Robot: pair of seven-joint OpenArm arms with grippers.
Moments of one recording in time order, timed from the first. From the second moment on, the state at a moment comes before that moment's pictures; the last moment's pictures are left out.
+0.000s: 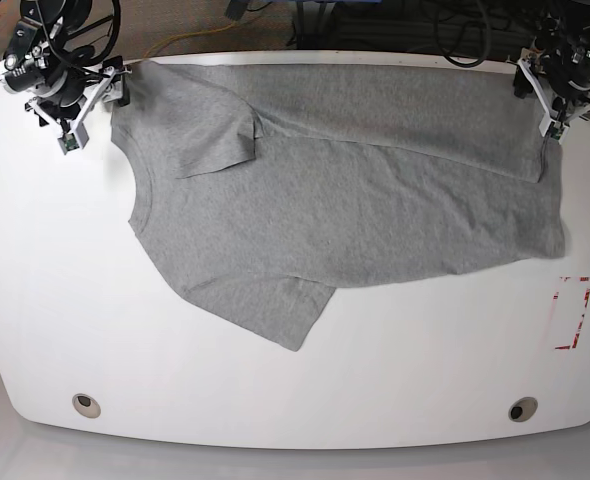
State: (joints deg) left arm 27.4 -17.4 -35.0 103.3 -12.4 -43.2 55.5; right arm -23.2 13.7 36.7 108.6 28.8 41.0 -74.6
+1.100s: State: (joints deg) left arm 2.3 -17.3 -37.9 100.4 -12.0 -42.8 56.0; right arm 16.1 19.3 18.4 75.4 28.5 41.0 -67.8
